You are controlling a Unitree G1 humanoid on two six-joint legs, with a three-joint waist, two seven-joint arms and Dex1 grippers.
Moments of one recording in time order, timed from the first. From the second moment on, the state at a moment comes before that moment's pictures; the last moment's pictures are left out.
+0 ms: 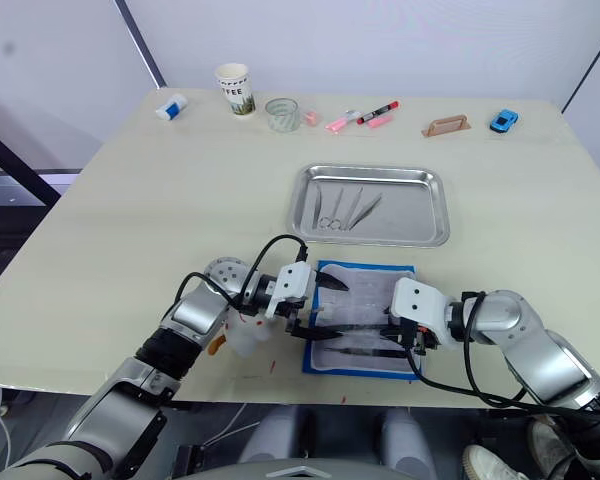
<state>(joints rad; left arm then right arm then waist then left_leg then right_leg) -0.50 0.44 -0.40 0.30 -0.10 -0.06 -1.30 -0.18 -0.83 0.33 -0.48 0.15 0.58 0.95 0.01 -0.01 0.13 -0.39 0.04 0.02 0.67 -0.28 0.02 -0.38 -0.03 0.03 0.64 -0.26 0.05</state>
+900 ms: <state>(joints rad) -0.50 0.43 -0.40 0.32 -0.10 -0.07 -1.30 -0.19 -0.82 0.37 -0.43 0.12 0.52 1.01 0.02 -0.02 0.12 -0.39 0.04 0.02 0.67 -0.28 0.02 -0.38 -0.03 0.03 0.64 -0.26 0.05</state>
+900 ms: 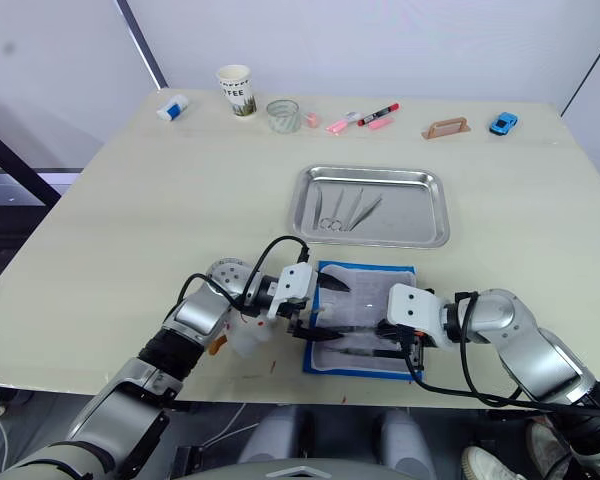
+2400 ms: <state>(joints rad) -0.50 0.42 -0.40 0.32 -0.09 -0.08 -1.29 -0.16 -1.03 0.21 -0.53 0.19 0.64 1.08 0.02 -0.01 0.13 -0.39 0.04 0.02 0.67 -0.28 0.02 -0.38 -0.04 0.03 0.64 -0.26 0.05</state>
